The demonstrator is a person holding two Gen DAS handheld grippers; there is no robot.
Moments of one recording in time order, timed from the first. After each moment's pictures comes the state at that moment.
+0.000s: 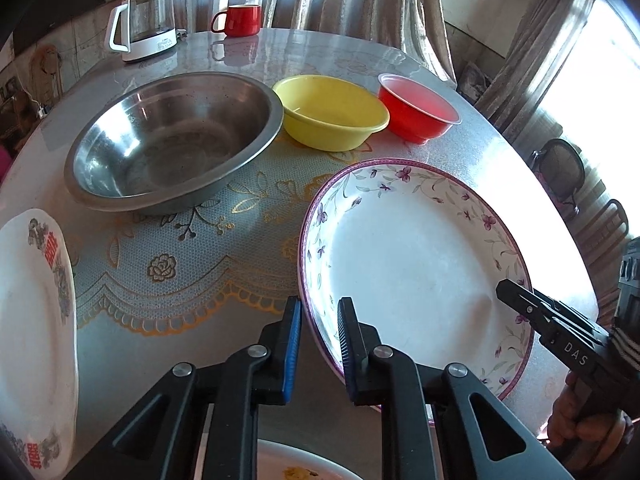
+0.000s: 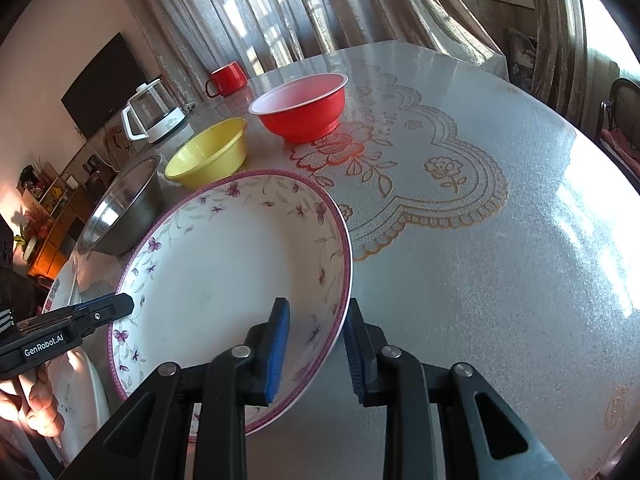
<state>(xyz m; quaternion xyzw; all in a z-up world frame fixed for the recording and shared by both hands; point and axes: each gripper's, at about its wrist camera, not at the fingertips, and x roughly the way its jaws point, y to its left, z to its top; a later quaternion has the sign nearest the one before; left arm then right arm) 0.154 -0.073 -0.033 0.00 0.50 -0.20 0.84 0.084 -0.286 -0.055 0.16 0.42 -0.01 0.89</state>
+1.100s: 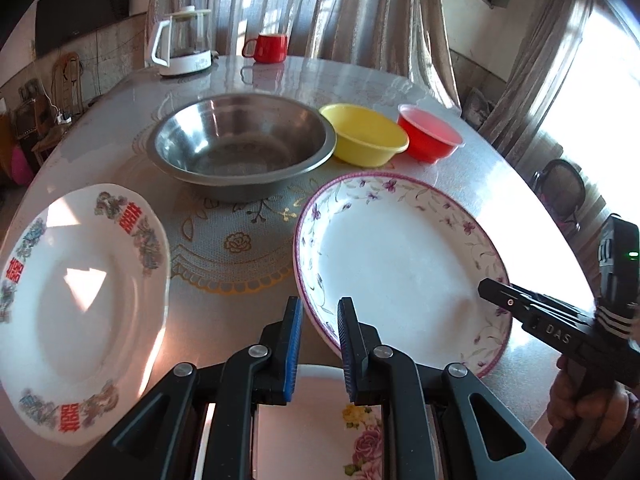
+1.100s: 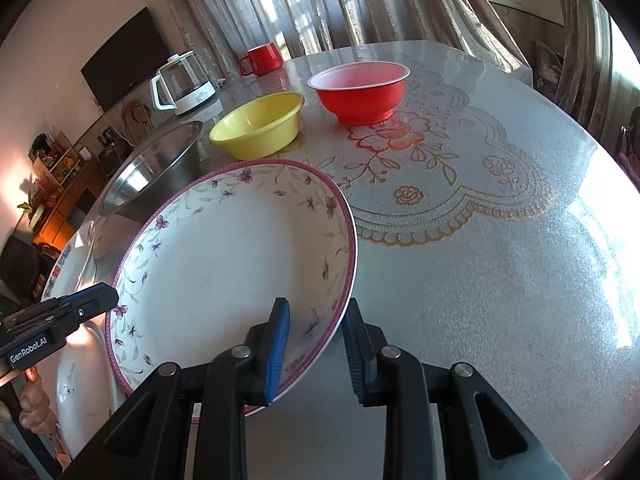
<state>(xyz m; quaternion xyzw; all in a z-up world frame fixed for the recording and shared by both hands) 0.106 -0.013 -0.011 -0.02 0.45 -0.18 0.87 0.083 -0.244 -0.055 0.14 0.44 0.03 0.89</state>
